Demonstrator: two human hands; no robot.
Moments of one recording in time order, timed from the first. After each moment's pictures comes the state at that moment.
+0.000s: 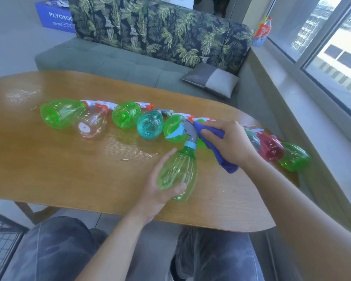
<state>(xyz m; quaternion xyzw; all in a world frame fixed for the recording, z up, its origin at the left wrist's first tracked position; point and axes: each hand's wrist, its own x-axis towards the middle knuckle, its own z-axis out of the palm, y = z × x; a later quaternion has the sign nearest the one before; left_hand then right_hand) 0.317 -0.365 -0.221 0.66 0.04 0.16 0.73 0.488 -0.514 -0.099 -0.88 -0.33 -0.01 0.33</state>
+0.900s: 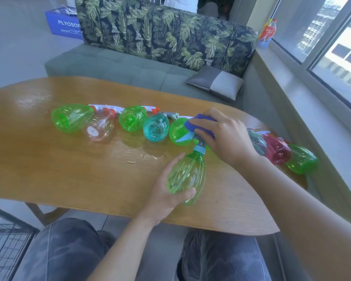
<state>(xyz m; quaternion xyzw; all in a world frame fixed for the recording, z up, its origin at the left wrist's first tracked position) 0.319 -0.368 -0.220 0.69 0.06 0.15 0.71 0.484 -0.491 -0.094 -0.82 -0.49 -0.26 0.15</state>
